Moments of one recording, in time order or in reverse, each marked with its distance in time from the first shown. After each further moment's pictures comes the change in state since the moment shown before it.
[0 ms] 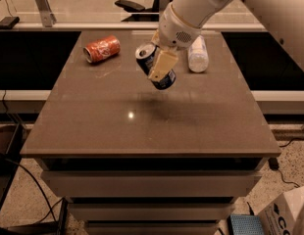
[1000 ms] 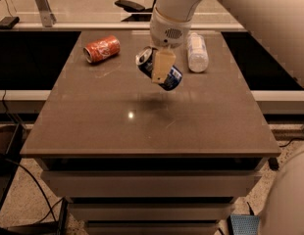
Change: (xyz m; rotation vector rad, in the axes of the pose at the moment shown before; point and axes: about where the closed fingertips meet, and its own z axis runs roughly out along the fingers) arm 0.010 0.005 0.004 -0.066 0.250 -0.006
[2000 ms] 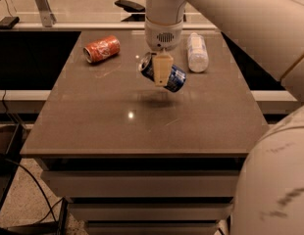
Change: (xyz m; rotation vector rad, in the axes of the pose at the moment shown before) arm 0.013 -0.005 0.016 -0.035 0.186 0.033
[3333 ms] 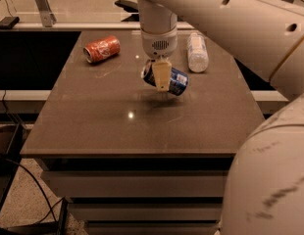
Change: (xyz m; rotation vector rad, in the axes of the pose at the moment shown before) arm 0.009 0.001 0.017 -0.003 0.125 0.017
